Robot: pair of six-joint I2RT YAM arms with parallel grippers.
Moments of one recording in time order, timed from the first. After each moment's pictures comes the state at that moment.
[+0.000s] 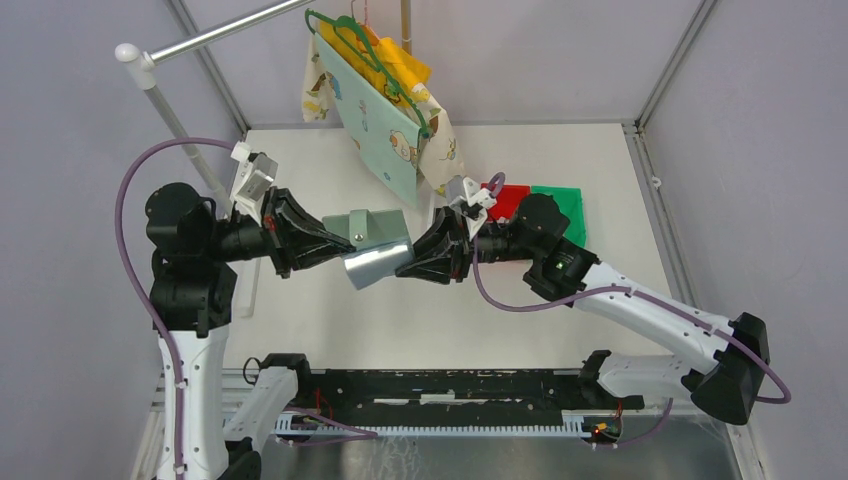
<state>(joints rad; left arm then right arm) -0.01 0.81 1.30 -0.48 1.39 -0.34 0.93 1.18 1.02 0.33 -0.75 0.25</state>
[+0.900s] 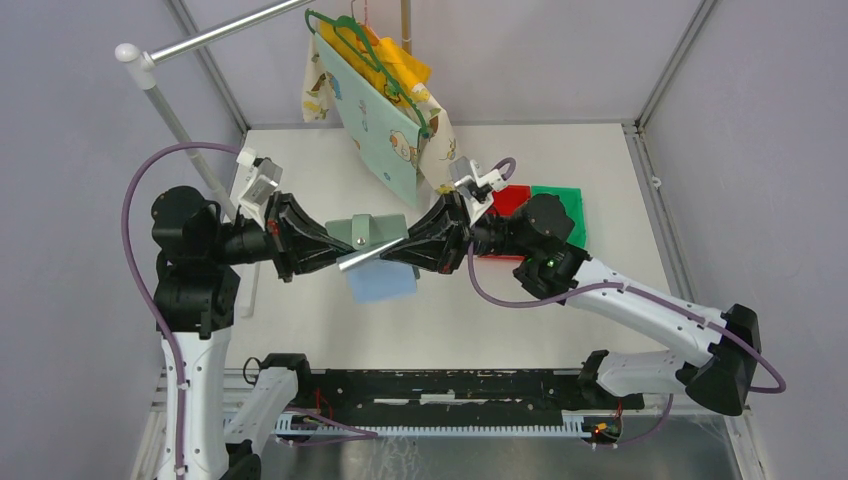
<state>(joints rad) -0.01 0.80 1.26 -0.48 1.39 -0.34 0.98 1.23 1.09 0.55 -0.67 0.42</state>
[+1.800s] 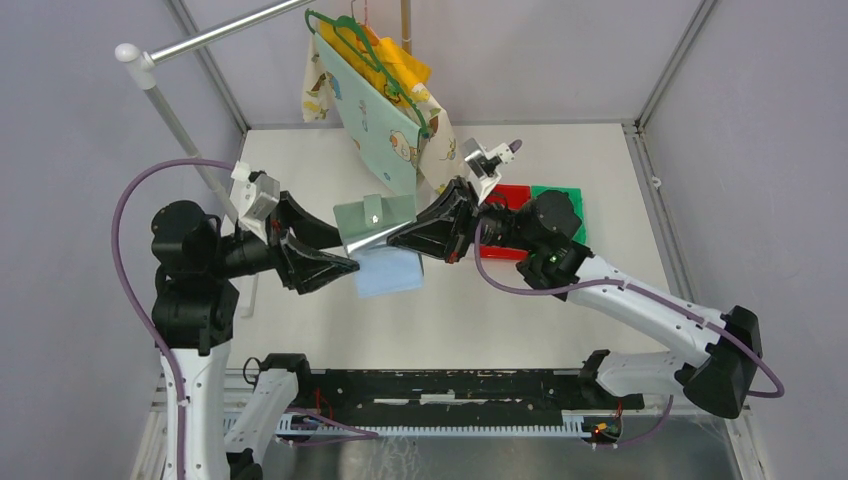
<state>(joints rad) -0.01 0.74 1.25 -0.59 1.31 -0.17 0.91 1.23 1.08 0.60 -0.62 0.70</state>
